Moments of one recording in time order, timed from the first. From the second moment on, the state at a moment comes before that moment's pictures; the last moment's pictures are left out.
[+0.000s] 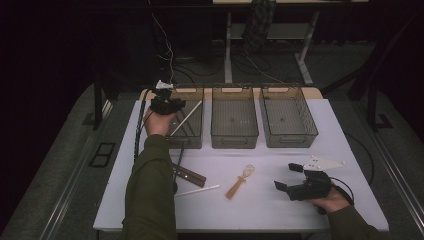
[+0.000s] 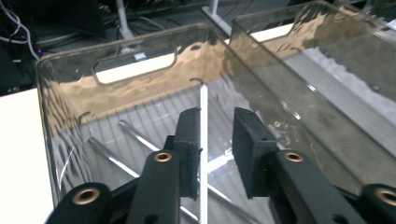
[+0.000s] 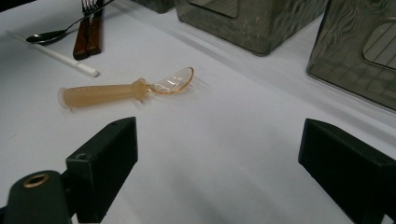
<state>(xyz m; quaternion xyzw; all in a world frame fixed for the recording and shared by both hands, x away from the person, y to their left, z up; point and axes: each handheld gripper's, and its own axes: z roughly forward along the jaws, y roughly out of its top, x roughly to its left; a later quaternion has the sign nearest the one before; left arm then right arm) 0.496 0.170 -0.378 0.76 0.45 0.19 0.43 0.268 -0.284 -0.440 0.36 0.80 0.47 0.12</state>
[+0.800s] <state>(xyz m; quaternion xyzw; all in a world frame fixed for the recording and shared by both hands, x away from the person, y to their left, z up) 0.416 0.183 -0.334 0.80 0.34 0.13 0.48 0.269 -0.281 -0.442 0.37 0.80 0.45 0.12</state>
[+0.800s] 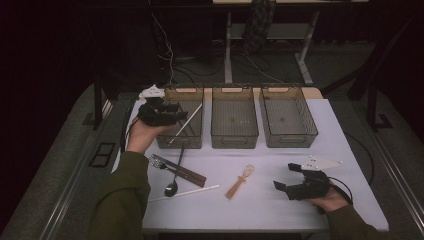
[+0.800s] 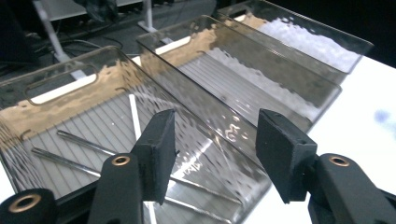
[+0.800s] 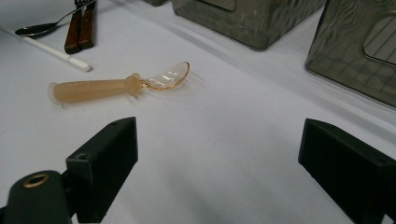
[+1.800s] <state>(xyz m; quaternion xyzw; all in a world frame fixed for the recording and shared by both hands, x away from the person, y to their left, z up) 0.339 0.172 -0.348 0.83 0.27 0.13 0.47 0.270 -0.281 -0.443 0.38 0.80 0.45 0.13</state>
